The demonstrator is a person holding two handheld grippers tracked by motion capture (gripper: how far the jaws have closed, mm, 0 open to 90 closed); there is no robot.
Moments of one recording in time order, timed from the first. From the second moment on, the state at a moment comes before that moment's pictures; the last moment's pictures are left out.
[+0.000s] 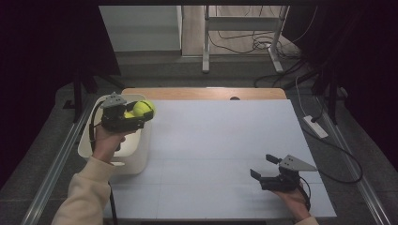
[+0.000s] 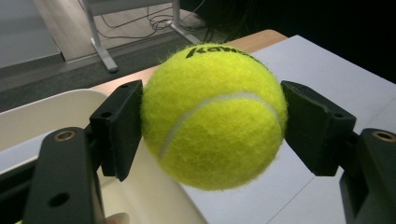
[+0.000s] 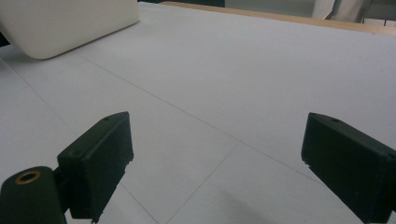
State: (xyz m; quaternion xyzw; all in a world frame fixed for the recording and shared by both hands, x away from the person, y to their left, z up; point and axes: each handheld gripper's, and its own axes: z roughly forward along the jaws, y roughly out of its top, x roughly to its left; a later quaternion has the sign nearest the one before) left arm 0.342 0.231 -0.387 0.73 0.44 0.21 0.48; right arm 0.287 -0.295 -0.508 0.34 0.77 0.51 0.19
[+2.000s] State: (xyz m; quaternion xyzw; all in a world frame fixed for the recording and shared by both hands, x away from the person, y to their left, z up) left arm 0.357 0.293 -0.411 0.73 0.53 0.22 0.38; right arm 0.288 -0.294 -0.508 0.34 0.77 0.51 0.19
